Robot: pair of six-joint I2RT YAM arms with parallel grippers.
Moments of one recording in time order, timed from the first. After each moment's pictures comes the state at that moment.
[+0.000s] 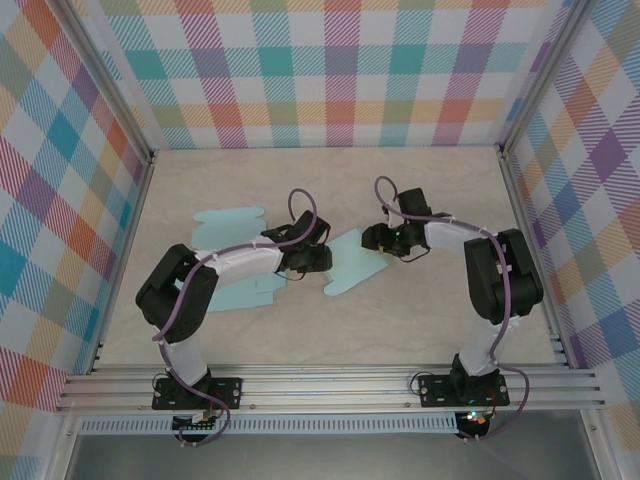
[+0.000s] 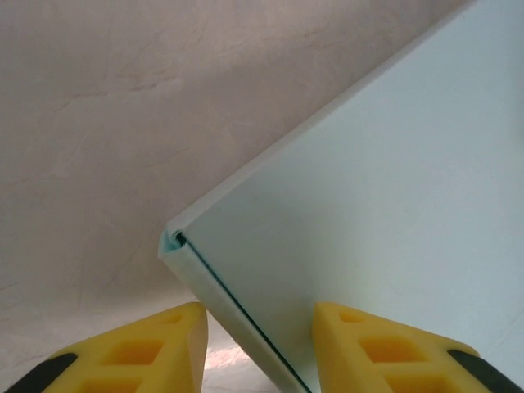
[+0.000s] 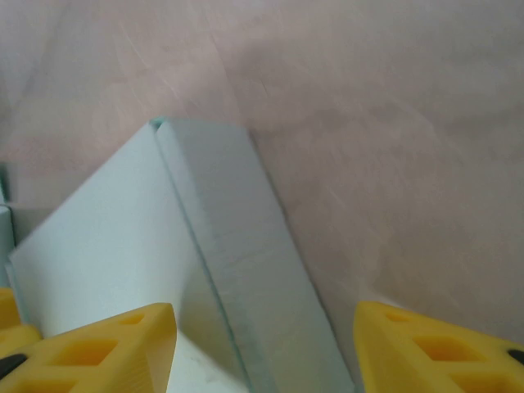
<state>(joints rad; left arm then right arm) -0.70 1.80 1.14 -0.38 -0.02 -0.70 0.30 1.80 1.03 -0.31 -0.46 0.40</state>
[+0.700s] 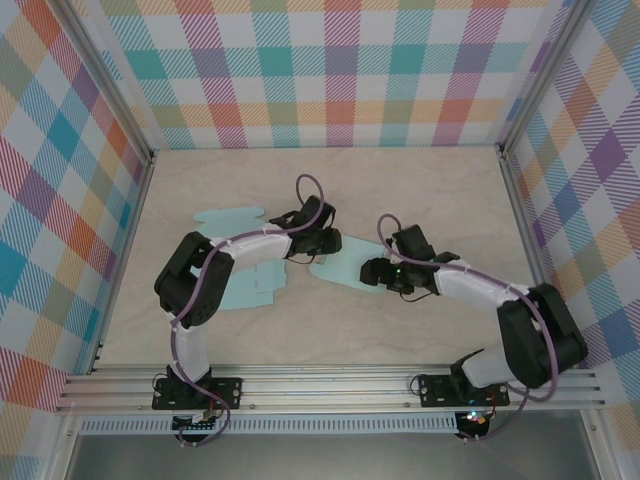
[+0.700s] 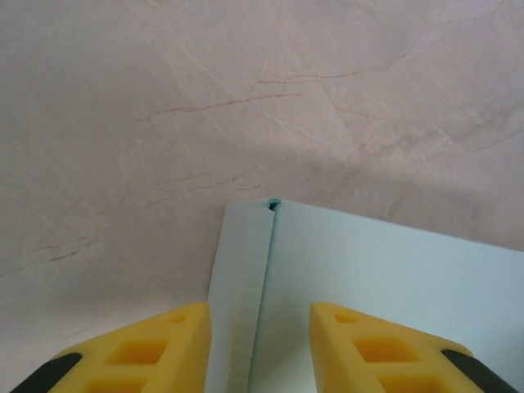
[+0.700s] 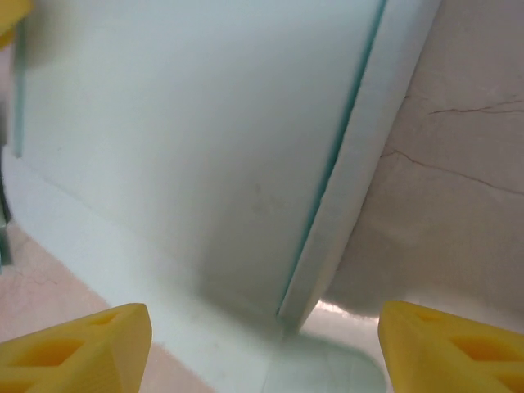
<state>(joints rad) -0.66 1.92 1.28 -0.28 0.02 -0.65 0.49 1.37 0.69 -0.34 -0.26 0.62</state>
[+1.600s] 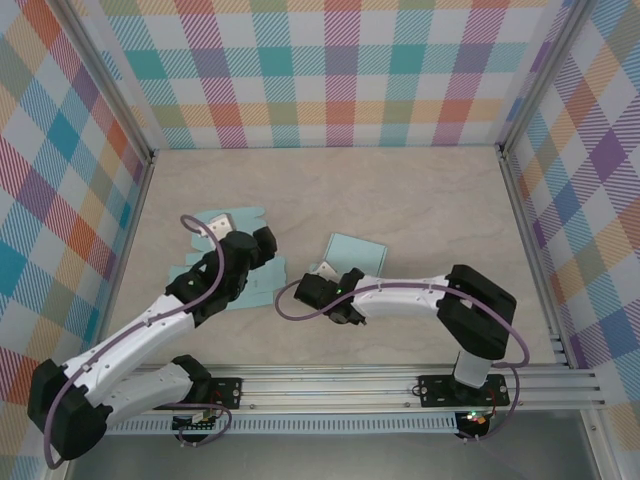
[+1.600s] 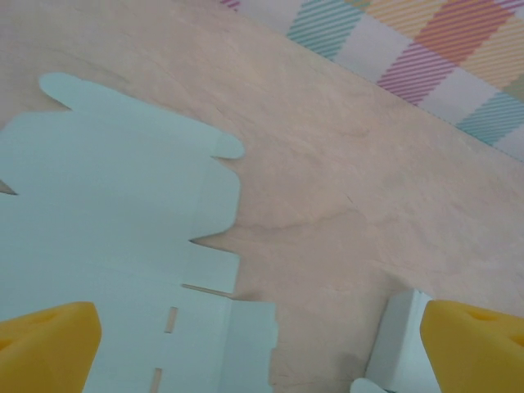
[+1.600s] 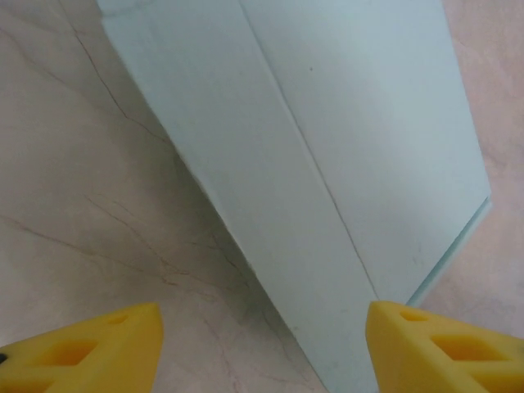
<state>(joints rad) -0.65 0.96 0.75 -0.41 -0.59 -0.83 1.14 1.76 1.07 -0.70 0.69 0.22</state>
